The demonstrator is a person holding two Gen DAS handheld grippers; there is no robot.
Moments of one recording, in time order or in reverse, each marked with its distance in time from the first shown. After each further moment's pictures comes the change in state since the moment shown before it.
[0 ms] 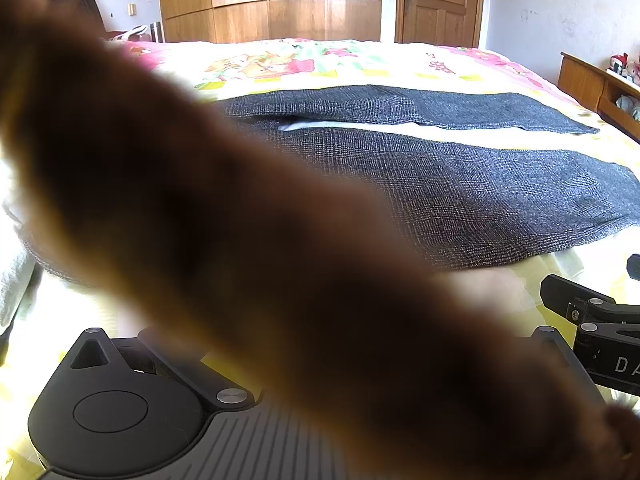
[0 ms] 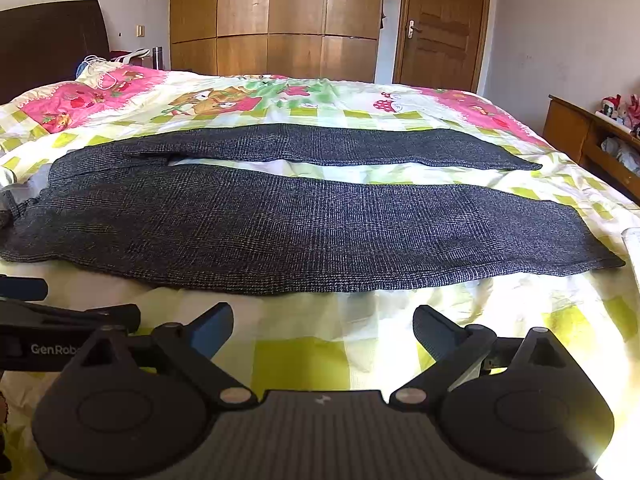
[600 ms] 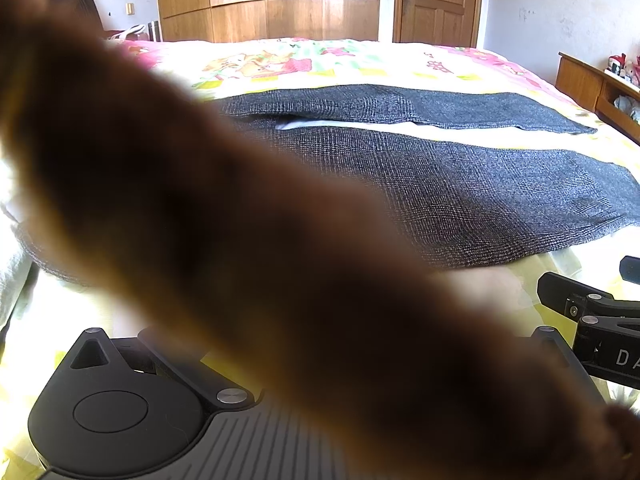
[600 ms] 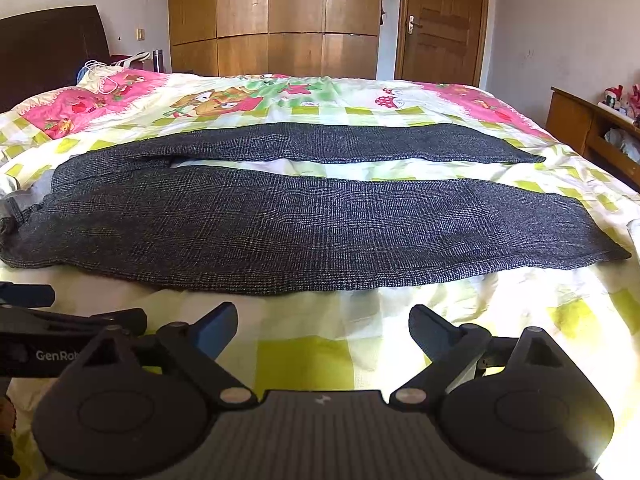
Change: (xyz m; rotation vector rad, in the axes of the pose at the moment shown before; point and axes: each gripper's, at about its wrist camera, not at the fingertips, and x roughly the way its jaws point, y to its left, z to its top) left arm 0.000 -0.004 0.000 -0.002 0.002 -0.008; right arm 0.000 -0.002 0.000 0.022 0.007 0.019
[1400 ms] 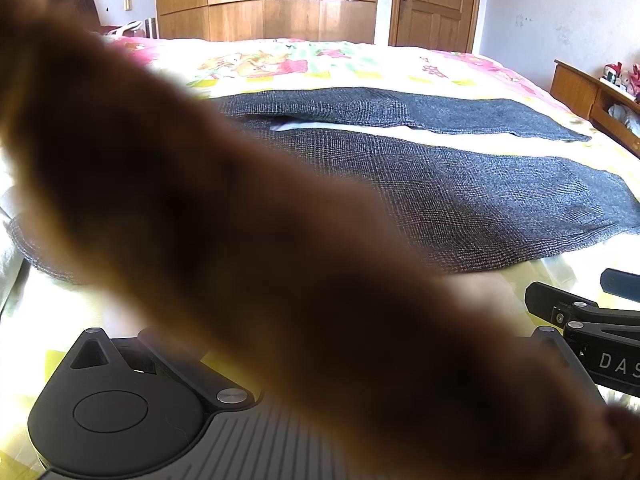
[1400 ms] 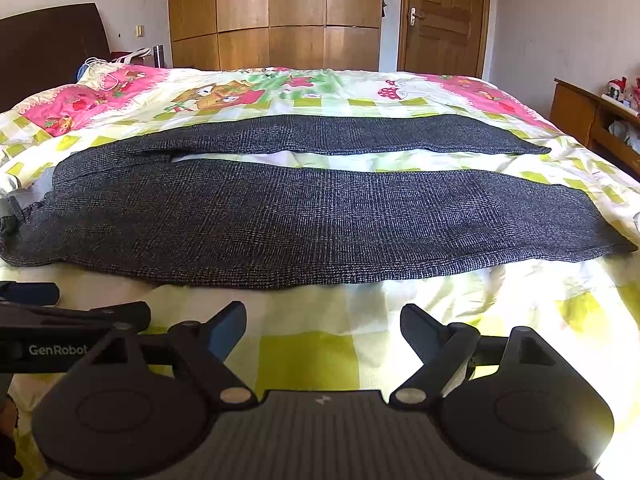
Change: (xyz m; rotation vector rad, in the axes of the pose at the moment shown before) left arm -0.001 0.003 0.002 -0.019 -0.007 -0.032; right arm 0.005 0.000 0.000 0.008 0.021 0.012
